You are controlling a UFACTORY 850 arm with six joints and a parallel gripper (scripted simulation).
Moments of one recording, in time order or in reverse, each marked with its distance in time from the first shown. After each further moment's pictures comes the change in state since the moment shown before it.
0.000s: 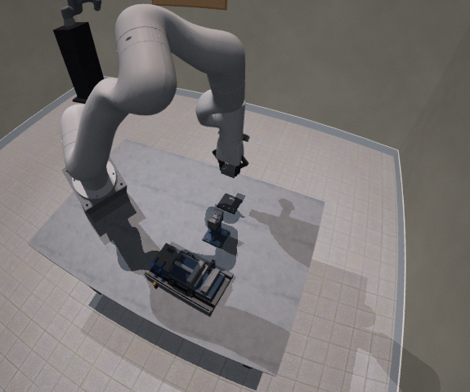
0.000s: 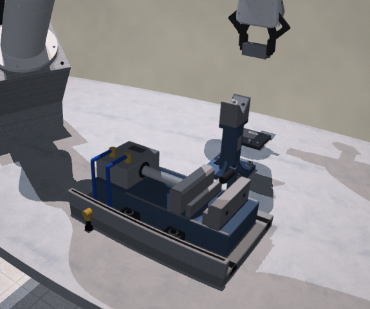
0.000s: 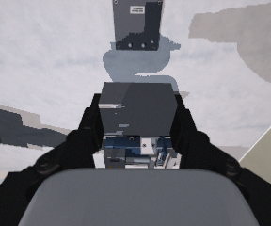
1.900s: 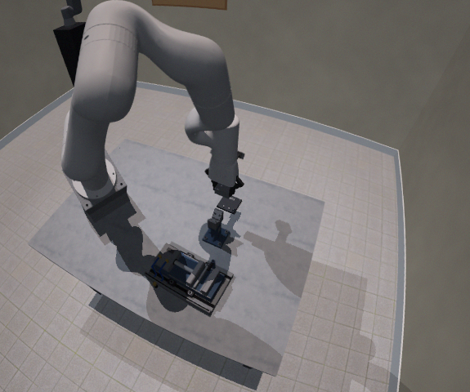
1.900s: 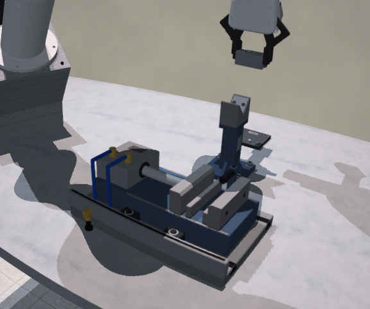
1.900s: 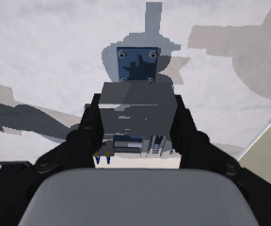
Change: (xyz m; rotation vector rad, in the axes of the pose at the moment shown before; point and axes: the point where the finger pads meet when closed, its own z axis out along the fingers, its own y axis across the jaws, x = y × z) arm -0.103 0.028 0.003 0.003 0.002 -0.013
